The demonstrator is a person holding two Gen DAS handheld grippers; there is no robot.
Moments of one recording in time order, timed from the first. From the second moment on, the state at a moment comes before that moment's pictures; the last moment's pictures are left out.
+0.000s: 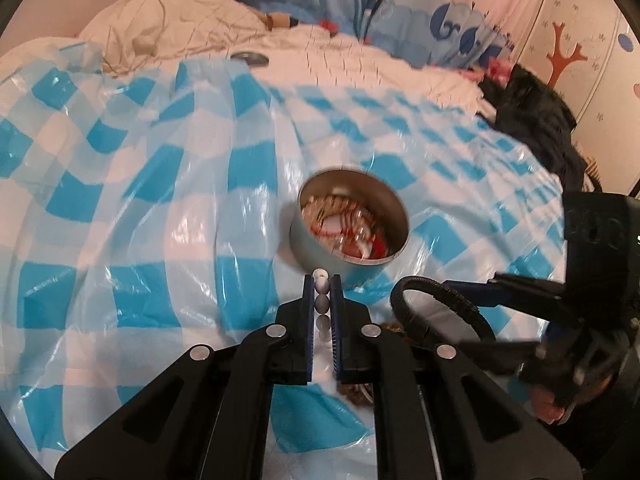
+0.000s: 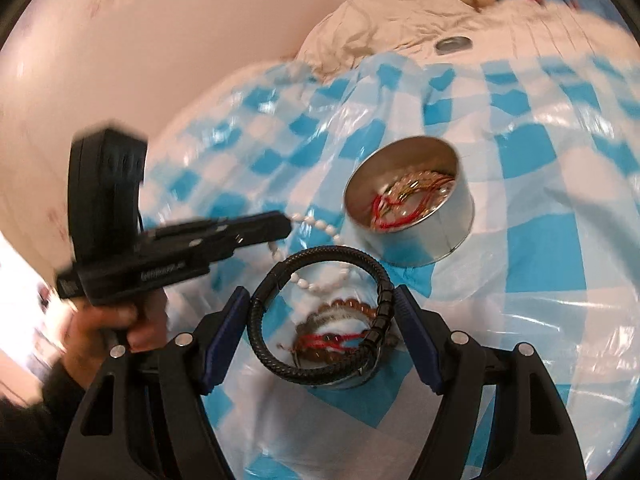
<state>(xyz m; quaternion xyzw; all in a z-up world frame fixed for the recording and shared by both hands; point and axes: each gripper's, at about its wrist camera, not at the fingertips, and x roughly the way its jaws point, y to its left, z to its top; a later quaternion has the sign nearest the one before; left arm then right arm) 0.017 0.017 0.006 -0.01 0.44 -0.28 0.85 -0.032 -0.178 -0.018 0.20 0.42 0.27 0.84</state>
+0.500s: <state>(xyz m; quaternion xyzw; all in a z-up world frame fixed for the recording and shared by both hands) 0.043 -0.040 0.048 -0.06 0.37 -0.31 0.87 -0.023 -0.233 -0.013 0.32 0.39 0.23 0.83</state>
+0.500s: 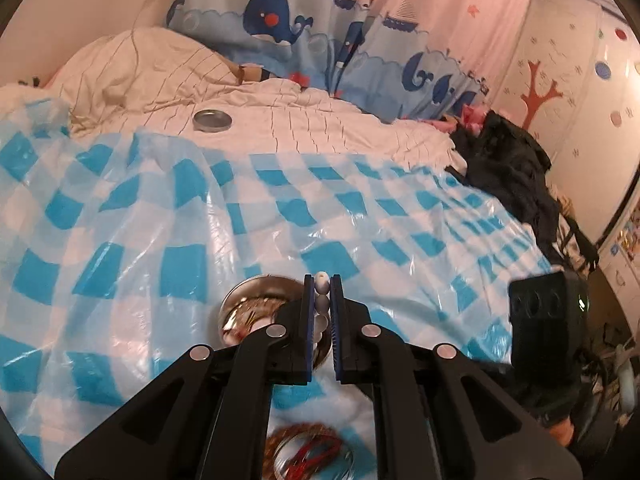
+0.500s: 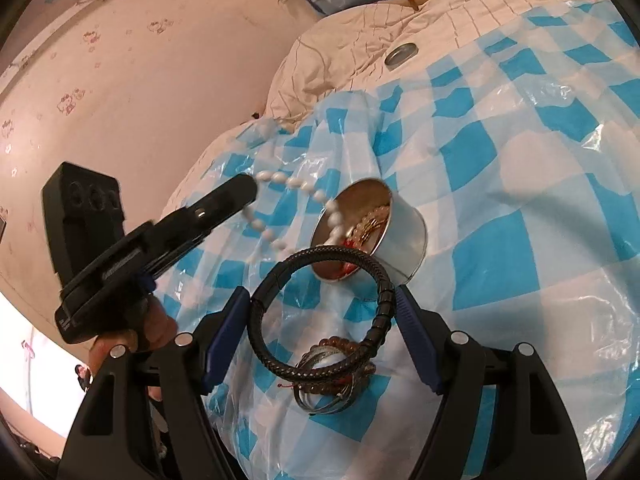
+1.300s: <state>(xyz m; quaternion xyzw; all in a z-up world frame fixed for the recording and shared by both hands) 0.055 0.031 0.008 -0.11 0.43 -0.20 0.87 0.020 -0.163 -0.010 0.06 0.37 0.13 0.92</state>
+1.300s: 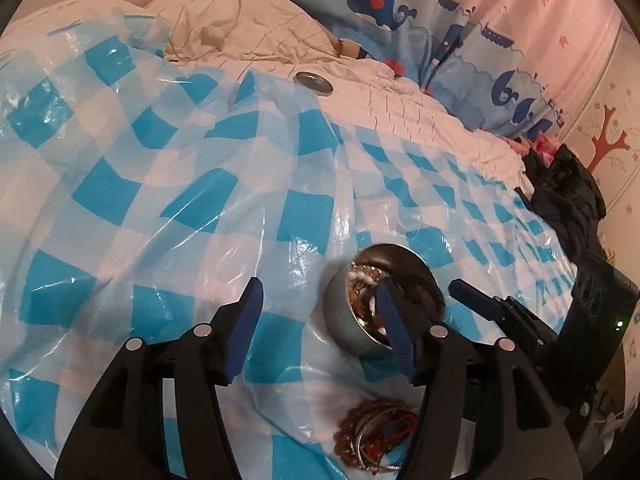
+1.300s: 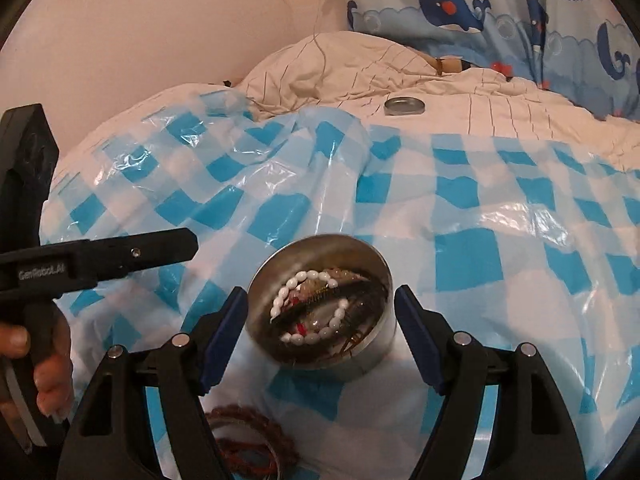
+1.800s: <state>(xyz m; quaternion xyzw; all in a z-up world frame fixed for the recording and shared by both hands) 0.024 0.013 -0.009 -0.01 0.45 -0.20 0.87 -0.061 -0.156 -0.025 0.06 0.41 0.18 0.89</state>
